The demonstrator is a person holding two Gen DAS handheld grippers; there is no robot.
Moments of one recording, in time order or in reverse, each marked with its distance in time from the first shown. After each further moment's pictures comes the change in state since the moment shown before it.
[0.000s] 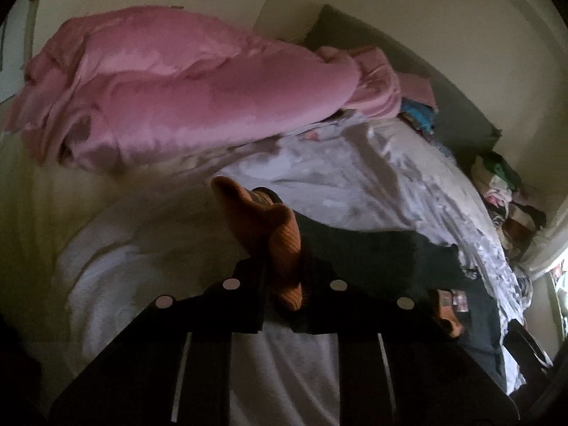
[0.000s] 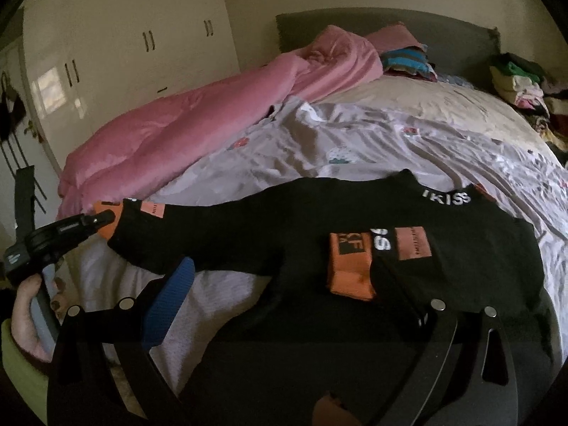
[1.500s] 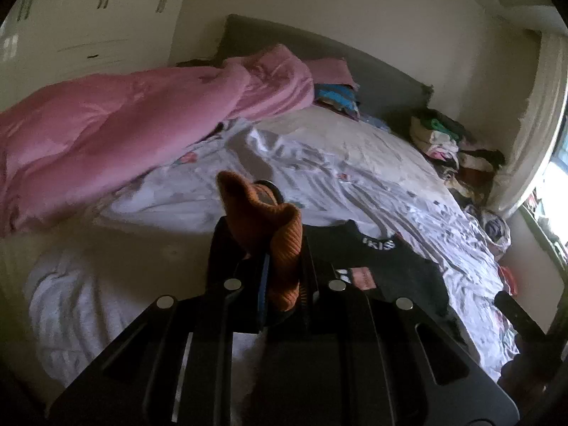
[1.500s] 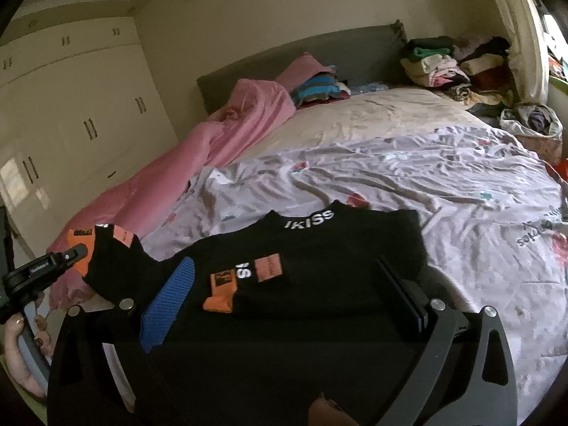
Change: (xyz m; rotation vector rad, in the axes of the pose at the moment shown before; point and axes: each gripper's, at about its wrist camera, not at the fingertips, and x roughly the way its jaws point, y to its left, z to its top) left arm -0.048 -0.177 -0.024 0.269 -0.019 -0.172; right arm -0.135 -0.151 -0.022 0.283 -0.208 -0.147
